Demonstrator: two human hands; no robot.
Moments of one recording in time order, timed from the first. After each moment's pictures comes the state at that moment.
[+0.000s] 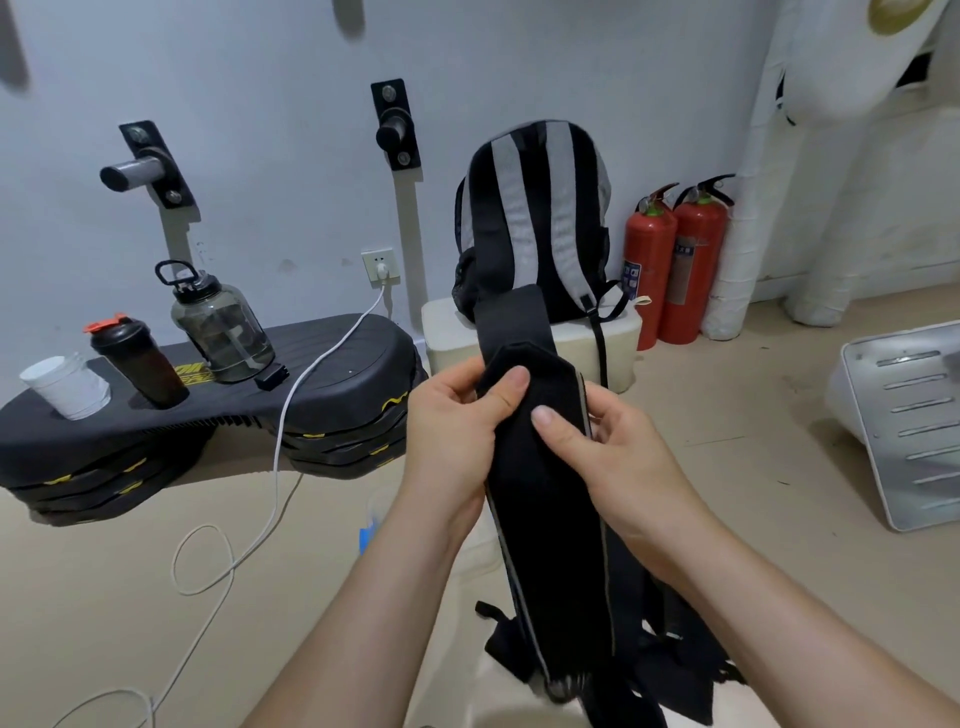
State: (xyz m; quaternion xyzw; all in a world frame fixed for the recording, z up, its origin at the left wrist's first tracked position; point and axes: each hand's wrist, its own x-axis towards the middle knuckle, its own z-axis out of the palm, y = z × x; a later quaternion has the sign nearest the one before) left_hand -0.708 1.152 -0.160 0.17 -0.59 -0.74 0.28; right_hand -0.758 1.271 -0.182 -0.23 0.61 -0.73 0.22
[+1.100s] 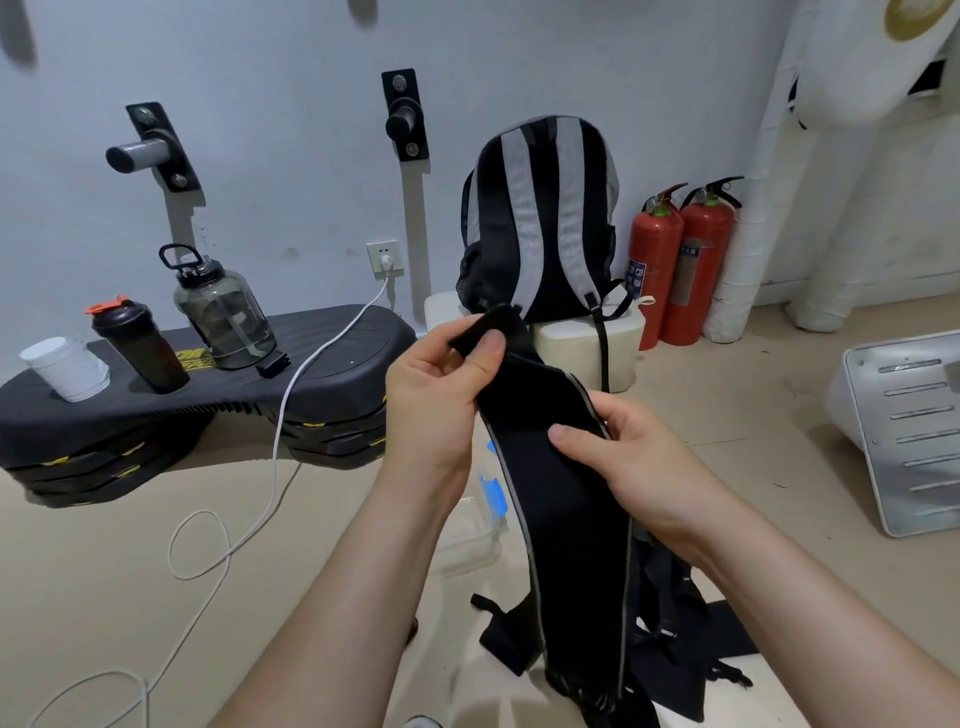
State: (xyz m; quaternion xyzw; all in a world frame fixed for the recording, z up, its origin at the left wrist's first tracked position) left_hand -0.708 1.134 -0.156 0.12 -0.54 -0.76 0.35; right_hand -0.768 1.282 -0.179 -0.26 0.65 -0.65 0.29
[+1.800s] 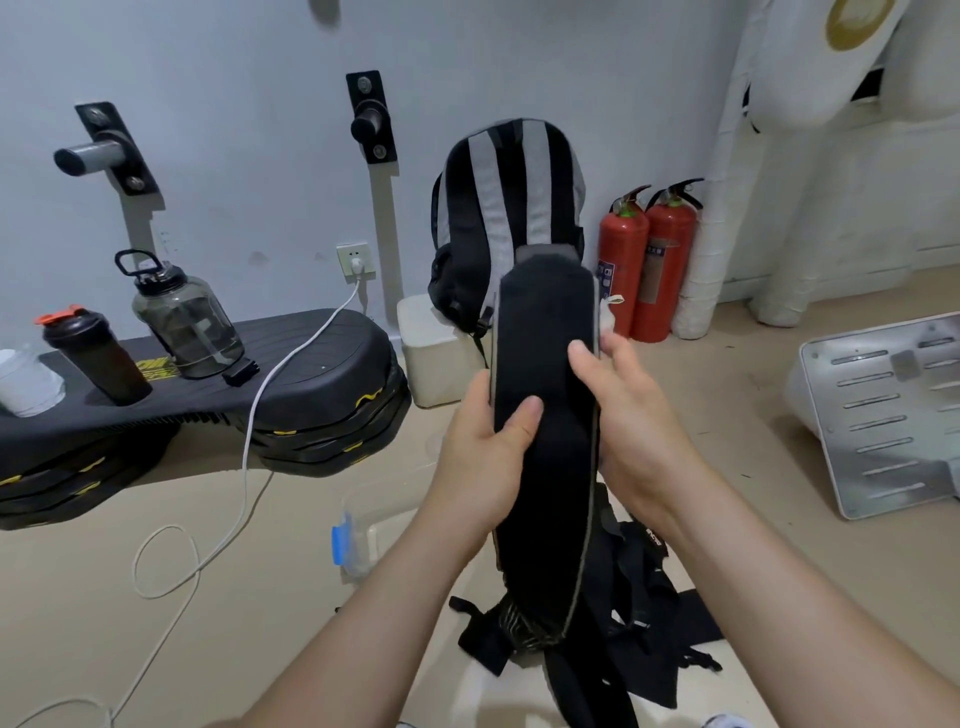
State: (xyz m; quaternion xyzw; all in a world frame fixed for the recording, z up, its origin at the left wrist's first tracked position) left_hand -0.714 1.175 -0.192 0.14 -0.69 -0.67 0.21; right_hand -0.783 1.280 -0.169 -0.15 0.56 -0.79 0.21
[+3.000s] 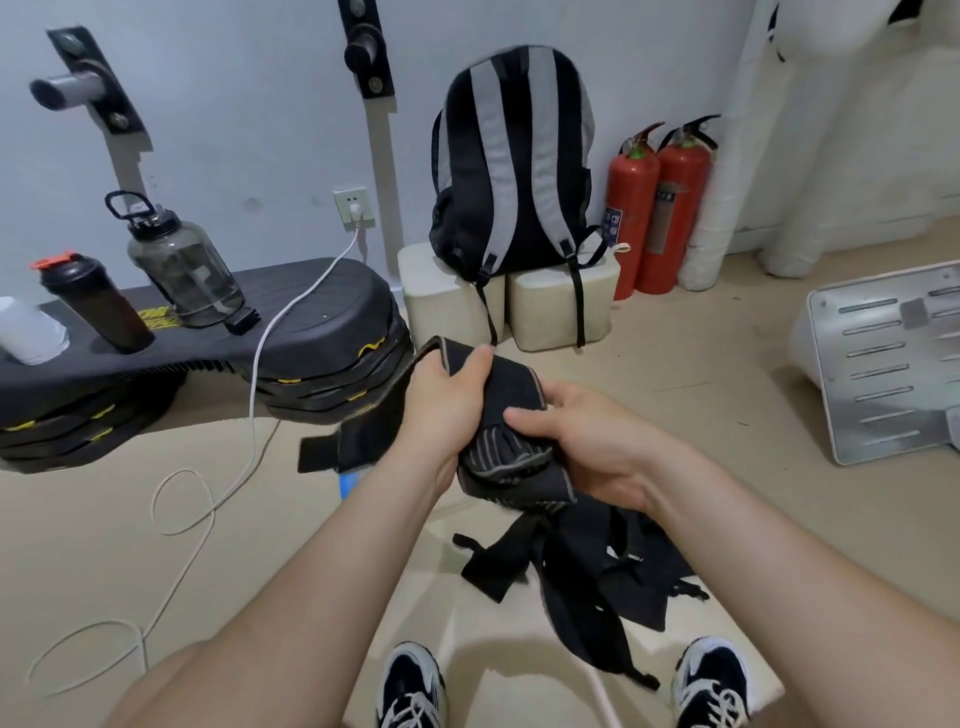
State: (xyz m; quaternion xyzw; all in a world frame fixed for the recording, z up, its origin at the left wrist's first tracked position) left_hand -0.710 1.150 -0.205 0.32 -0.65 -0.65 0.19; right_hand -0.759 1.279 -0.204 -0.13 0.60 -0.64 0.46
